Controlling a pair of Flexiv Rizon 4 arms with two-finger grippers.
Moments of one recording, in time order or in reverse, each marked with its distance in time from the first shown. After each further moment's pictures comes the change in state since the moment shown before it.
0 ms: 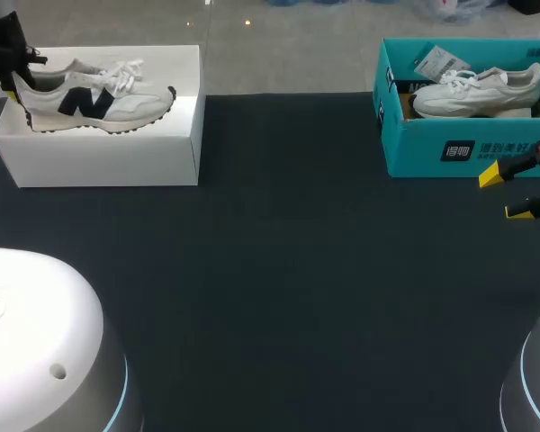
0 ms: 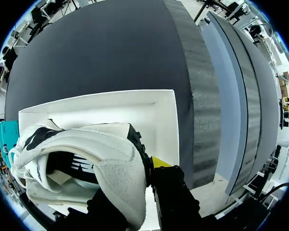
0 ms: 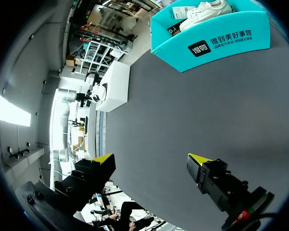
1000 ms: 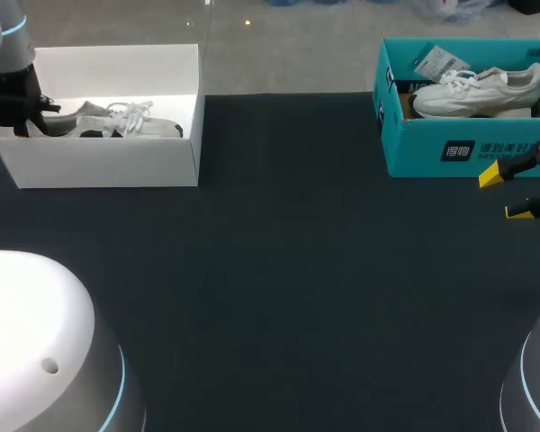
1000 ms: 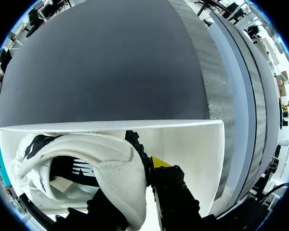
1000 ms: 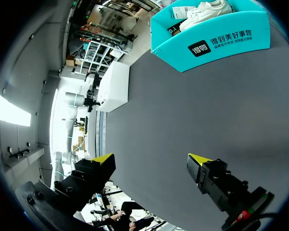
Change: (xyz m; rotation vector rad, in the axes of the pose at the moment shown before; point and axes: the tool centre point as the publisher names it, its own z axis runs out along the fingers) left arm -0.009 -0.042 0.077 0.037 0.038 0.014; right arm 0.000 0.000 0.000 0.000 0.000 0.000
